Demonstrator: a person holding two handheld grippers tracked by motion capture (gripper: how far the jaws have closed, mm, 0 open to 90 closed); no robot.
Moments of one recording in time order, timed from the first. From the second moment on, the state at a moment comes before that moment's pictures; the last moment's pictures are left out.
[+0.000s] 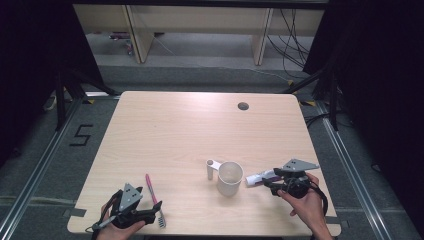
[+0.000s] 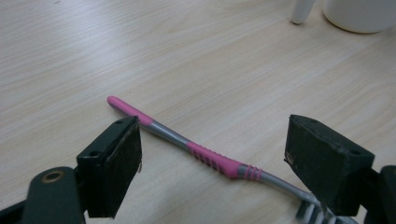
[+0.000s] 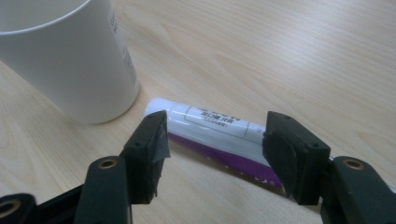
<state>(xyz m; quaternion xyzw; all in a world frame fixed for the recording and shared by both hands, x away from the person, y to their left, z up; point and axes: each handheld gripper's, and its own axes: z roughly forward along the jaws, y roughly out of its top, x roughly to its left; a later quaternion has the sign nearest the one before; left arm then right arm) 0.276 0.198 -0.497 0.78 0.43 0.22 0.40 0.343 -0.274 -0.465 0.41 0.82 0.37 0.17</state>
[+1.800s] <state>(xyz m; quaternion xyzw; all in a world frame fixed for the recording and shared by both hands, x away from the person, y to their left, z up) 0.322 0.235 -0.509 0.85 0.38 0.20 0.32 0.339 -0.282 -0.466 0.42 0.82 0.37 0.16</state>
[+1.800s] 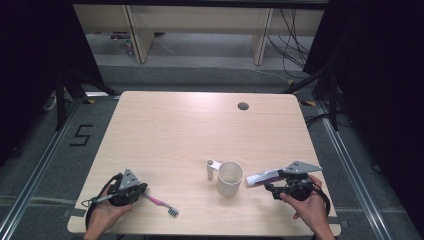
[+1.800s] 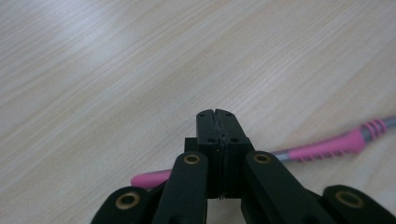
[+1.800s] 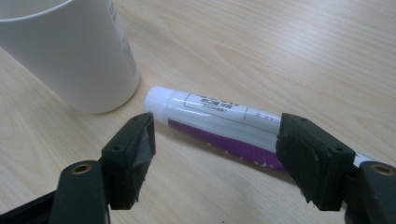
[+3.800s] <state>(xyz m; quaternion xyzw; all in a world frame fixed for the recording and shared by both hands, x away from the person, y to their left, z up) 0.317 0.180 -0.477 0.93 0.34 0.06 0.12 0.332 -0.285 -0.464 0.41 0.82 0.37 0.15</state>
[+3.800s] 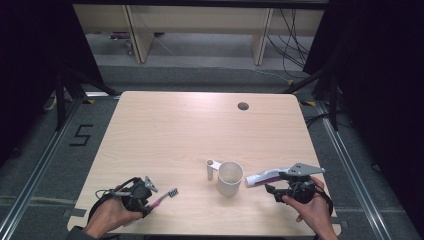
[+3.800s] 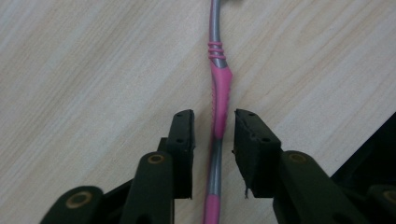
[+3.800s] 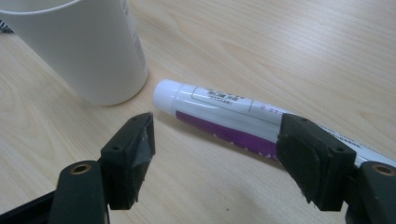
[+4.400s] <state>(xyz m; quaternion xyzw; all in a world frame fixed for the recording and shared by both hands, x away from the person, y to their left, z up) 0.332 0.165 -0.481 0.94 0.33 0.02 0.06 0.332 -0.285 -0.465 0.41 0.82 0.37 0.15</state>
